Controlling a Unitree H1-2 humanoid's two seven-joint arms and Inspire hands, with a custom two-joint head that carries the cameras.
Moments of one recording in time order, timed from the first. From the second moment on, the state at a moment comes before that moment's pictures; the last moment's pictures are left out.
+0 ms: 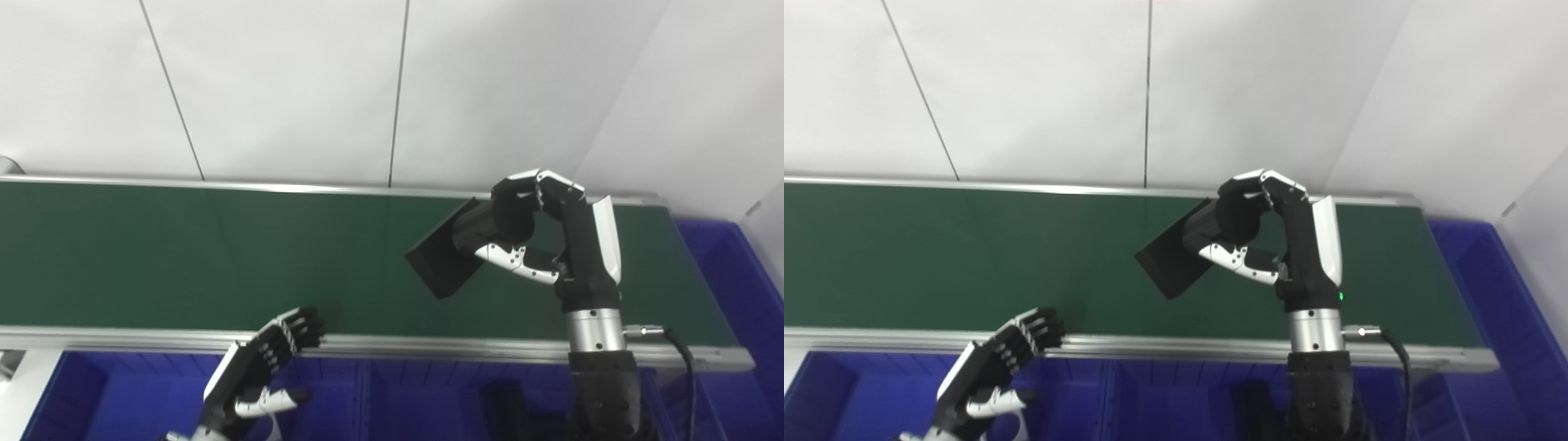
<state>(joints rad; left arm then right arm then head) 0.18 0.14 -0.08 0.18 -0.27 -0.40 -0.37 -0.07 -0.02 0.09 -0.50 -0.43 0.07 0.01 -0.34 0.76</state>
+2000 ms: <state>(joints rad) 0.22 0.20 -0.02 -0.02 -0.32 -0.23 -0.39 0.34 0.03 0.03 -0.04 -0.33 -0.06 -0.21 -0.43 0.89</state>
